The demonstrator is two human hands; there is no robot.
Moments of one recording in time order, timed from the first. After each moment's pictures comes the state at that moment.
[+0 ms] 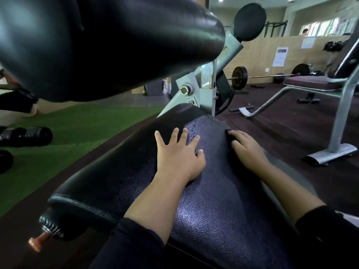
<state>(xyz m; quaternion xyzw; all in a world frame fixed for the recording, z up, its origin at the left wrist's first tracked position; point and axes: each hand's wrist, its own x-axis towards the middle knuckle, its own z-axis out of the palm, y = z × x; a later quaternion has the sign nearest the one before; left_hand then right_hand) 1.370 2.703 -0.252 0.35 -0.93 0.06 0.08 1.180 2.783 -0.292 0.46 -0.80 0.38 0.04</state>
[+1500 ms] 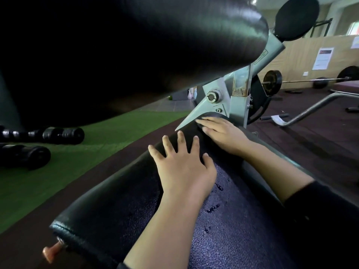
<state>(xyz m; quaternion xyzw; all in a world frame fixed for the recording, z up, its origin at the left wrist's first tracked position) 1.375 2.680 -0.242 0.50 -0.86 0.04 0.11 1.199 2.645 -0.241 0.67 -0.69 0.28 0.03</state>
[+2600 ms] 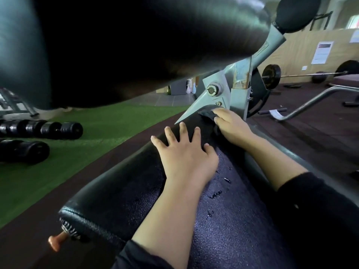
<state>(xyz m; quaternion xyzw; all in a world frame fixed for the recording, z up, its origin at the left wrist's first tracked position) 1.374 2.676 -0.240 0.49 -0.87 0.02 0.11 1.199 2.653 -0.241 0.57 -0.74 0.35 0.02</state>
